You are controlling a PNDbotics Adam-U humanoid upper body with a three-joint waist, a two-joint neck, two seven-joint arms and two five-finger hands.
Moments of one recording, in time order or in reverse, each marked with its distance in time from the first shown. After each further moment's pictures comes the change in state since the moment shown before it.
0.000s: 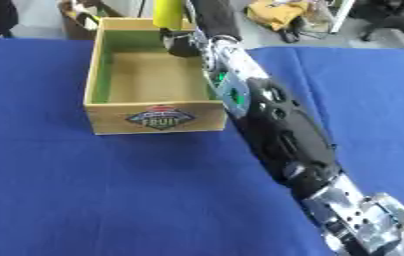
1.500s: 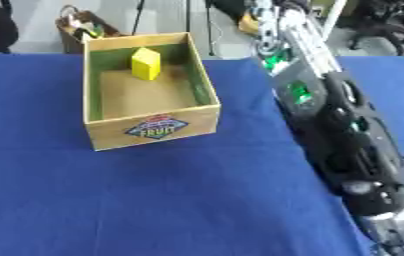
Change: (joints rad) left arm 0.049 -0.006 0.009 0.000 0.001 0.017 0.002; right arm 0.326 -0.190 -0.116 -0.795 -0.369 0.160 0.045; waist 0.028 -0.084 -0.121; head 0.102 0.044
